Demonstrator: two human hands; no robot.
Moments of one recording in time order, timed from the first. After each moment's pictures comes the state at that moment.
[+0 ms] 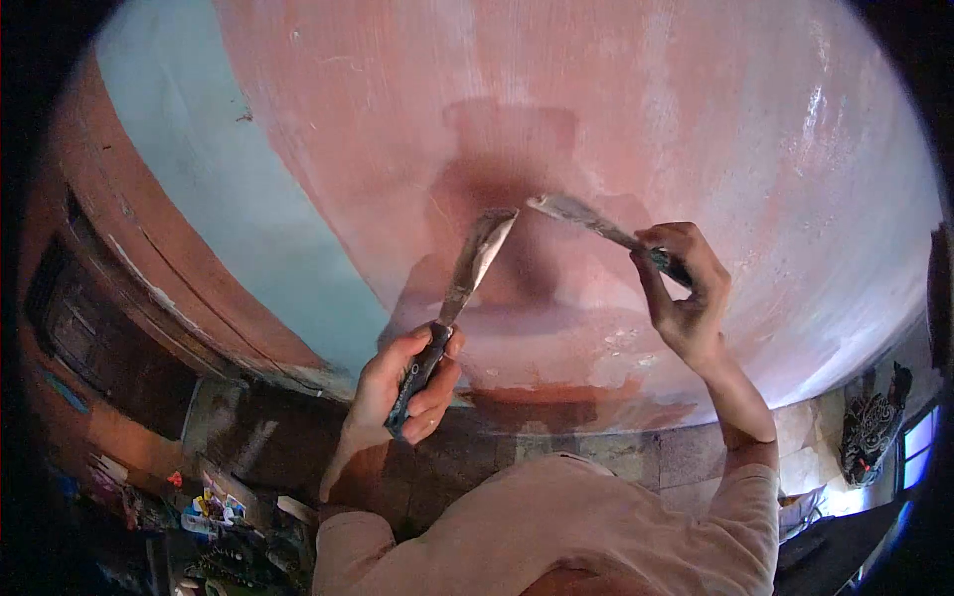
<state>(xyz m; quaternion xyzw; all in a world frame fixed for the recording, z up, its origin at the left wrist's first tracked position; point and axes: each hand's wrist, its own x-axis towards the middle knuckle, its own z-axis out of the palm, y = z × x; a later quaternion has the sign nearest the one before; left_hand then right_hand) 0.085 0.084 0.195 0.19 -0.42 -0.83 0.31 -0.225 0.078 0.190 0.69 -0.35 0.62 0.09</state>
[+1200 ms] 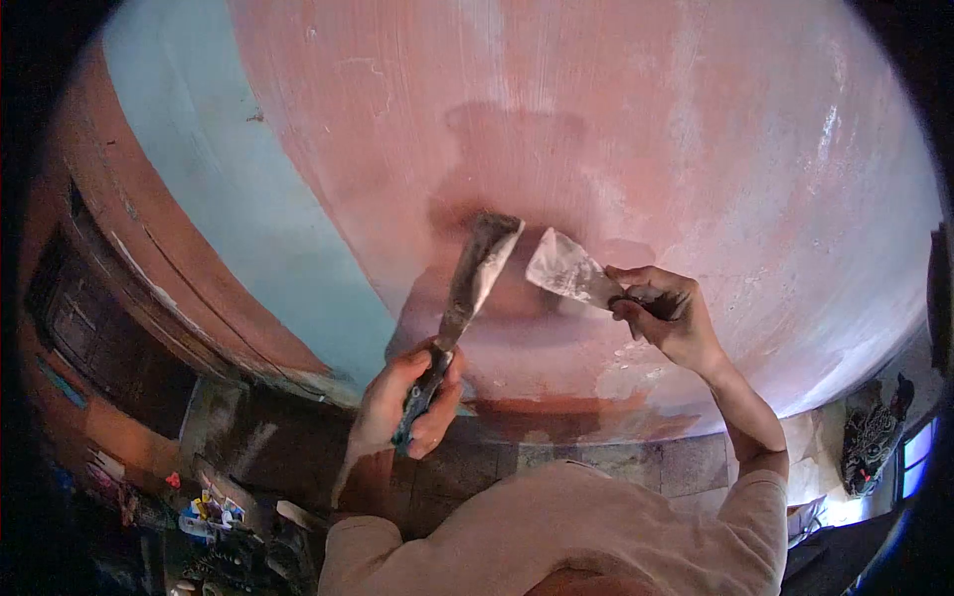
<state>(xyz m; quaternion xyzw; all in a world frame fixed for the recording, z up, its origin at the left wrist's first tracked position) 0.097 0.077 0.187 0.18 -0.50 -0.78 0.34 -0.225 0.069 0.175 0.68 -0.39 0.51 -0.37</state>
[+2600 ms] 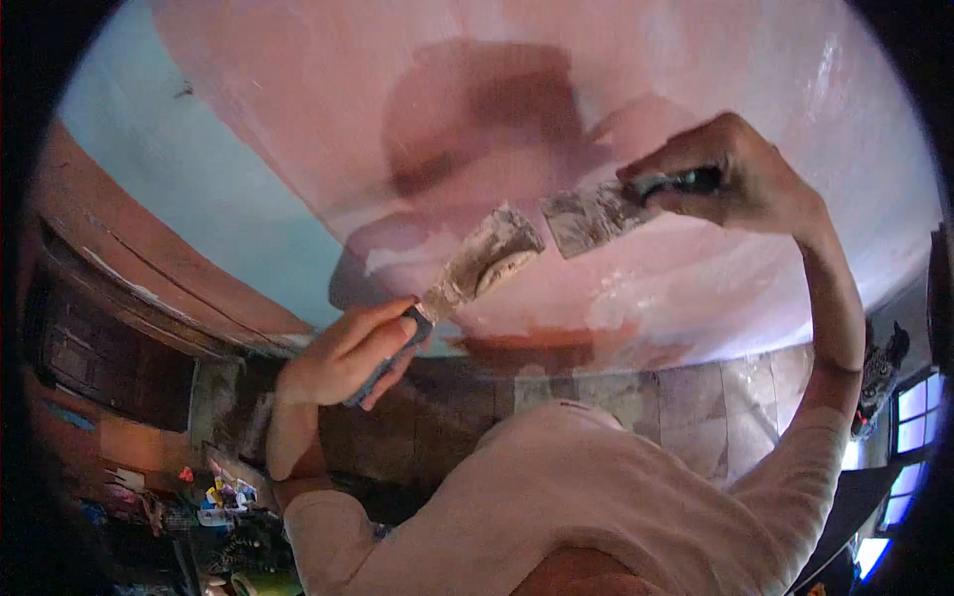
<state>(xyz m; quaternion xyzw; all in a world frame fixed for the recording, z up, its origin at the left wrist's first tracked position) 0.110 0.064 0.222 0.38 -0.74 -0.54 0.09 -0.273 0.060 0.274 0.90 -0.38 0.21 -0.07</state>
